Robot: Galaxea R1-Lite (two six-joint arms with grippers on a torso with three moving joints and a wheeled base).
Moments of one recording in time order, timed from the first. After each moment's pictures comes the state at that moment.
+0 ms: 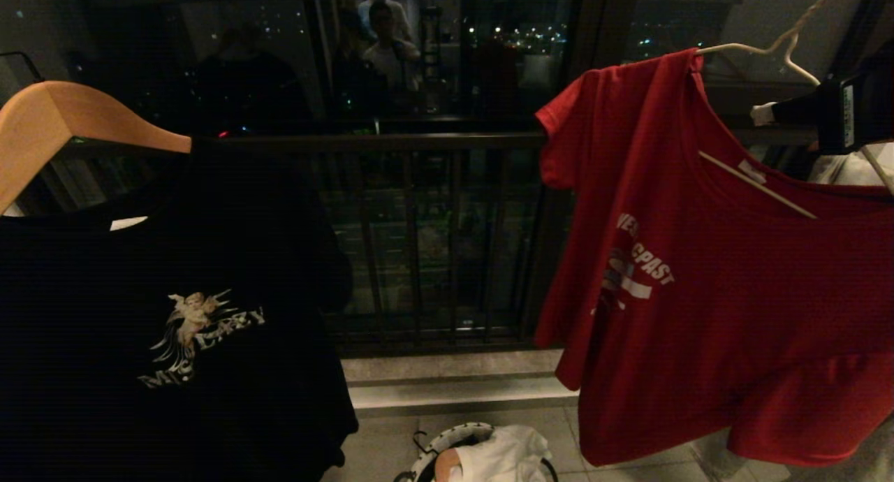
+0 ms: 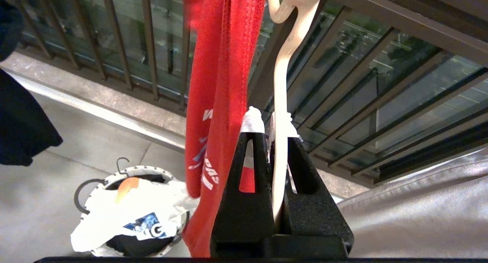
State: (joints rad) left arm 0.00 0.00 0.00 0.01 -0.01 0.01; right arm 0.08 1.45 -1.62 0.41 0.15 -0.28
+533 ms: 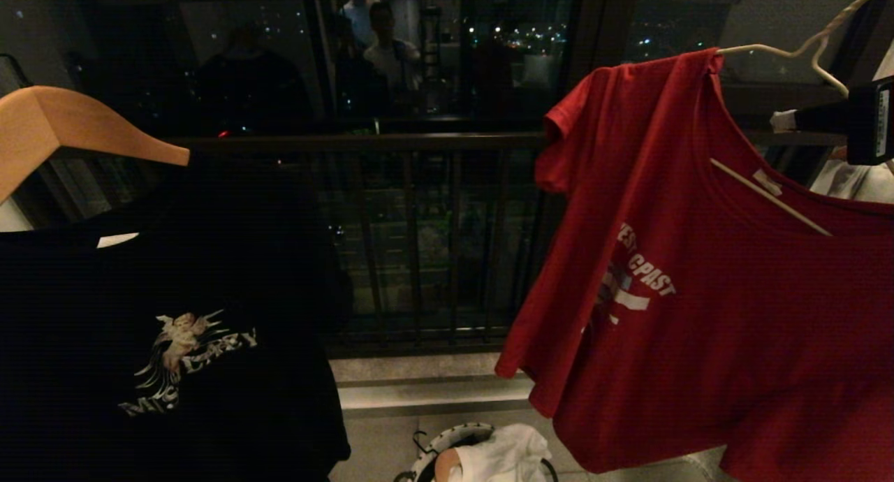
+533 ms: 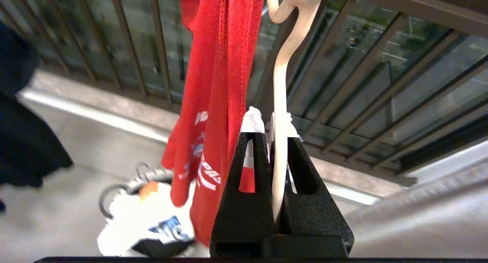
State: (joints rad) left arm 0.00 0.00 0.00 0.01 -0.01 0.02; right arm 0.08 1.38 -1.52 0.37 0.15 -0.19
